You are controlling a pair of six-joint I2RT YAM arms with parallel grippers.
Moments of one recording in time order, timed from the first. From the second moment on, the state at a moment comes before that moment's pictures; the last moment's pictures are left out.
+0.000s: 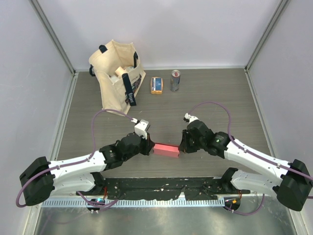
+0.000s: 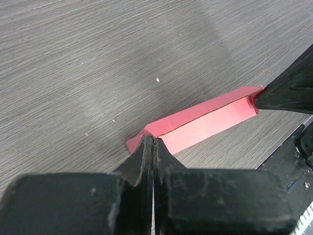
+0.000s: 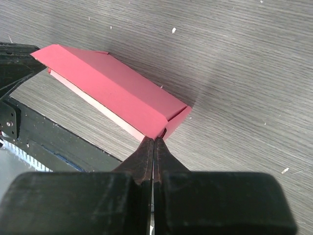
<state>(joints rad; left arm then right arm) -1.01 1.04 0.46 0.10 -0.23 -0.50 0.82 1.03 0.67 -0.51 -0.03 0.65</state>
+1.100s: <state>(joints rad) -1.07 1.04 0.45 0.10 -0.31 -0.55 0.77 0.73 0.37 -0.31 -0.13 1.76</state>
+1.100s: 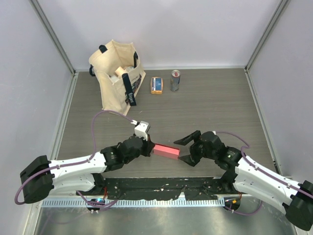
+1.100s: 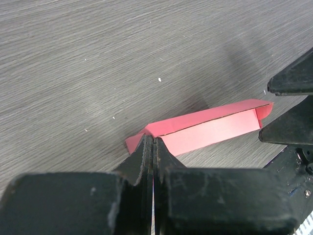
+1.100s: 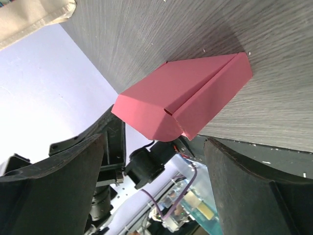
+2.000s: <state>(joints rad) -1.19 1.06 0.45 0.09 -0.48 -0.60 0.78 0.80 0.32 -0.23 -0.13 1.94</state>
